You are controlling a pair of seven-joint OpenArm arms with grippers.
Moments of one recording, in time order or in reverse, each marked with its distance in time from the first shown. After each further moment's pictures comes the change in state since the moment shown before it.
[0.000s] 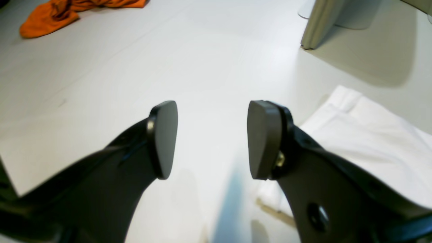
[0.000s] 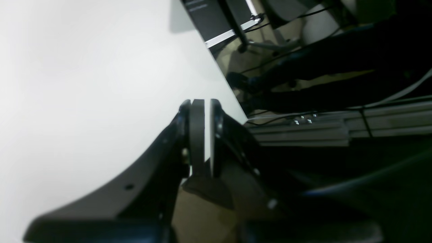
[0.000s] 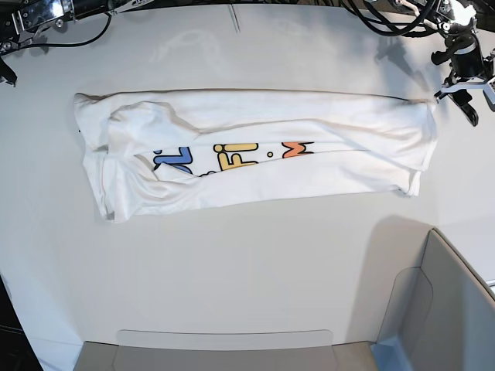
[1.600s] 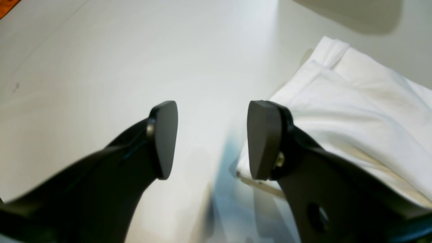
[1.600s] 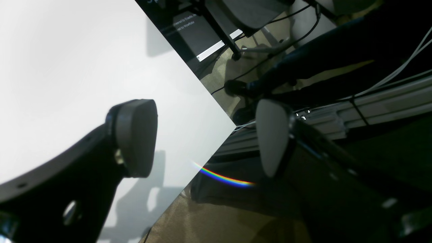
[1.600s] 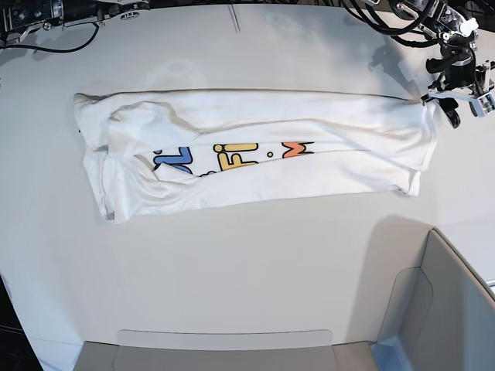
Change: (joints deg) left arm 0.6 -1.9 5.0 0.0 -0.2 0.0 12.5; right arm 4.1 2.3 6.0 0.0 4.2 0.0 0.0
